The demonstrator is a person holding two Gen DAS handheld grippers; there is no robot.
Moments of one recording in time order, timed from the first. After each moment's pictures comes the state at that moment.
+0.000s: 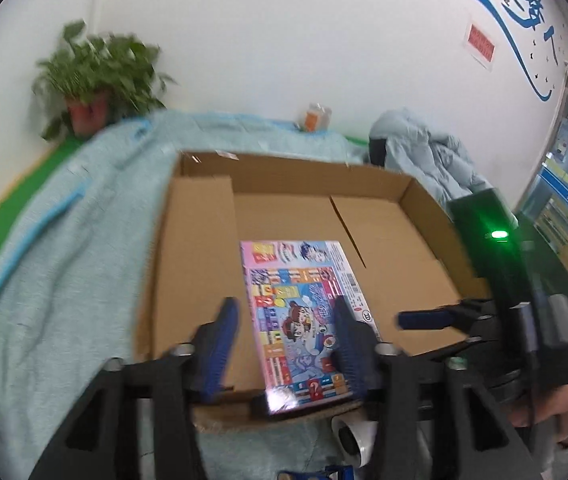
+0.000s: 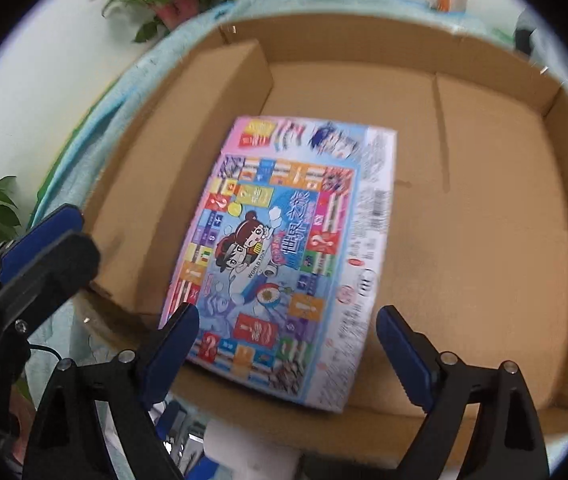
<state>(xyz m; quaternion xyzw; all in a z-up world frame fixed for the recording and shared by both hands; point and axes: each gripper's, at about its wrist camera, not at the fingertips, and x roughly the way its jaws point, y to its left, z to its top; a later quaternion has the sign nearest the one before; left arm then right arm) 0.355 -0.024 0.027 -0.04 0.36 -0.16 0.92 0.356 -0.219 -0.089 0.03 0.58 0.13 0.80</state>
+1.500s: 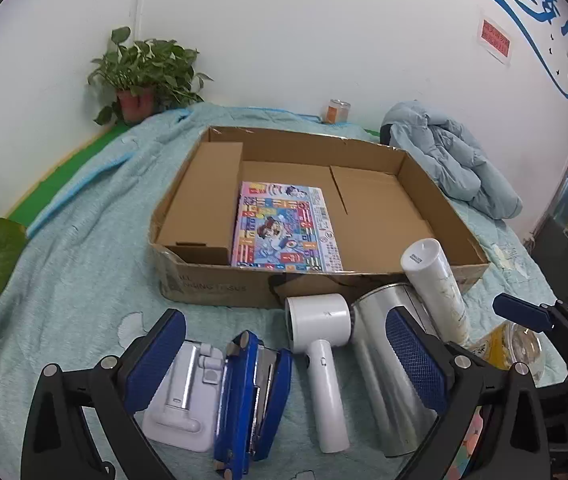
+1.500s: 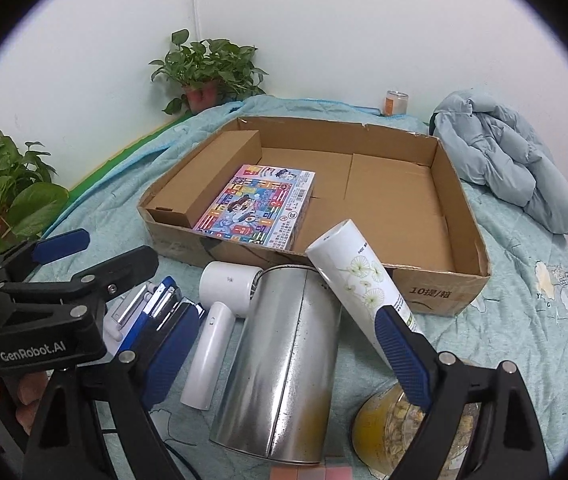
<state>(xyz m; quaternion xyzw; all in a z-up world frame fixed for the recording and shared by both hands) 0.210 -0.074 0.028 -0.04 0.38 -0.09 0.92 0.167 -0.258 -0.026 -0.01 0.40 0.10 0.91</state>
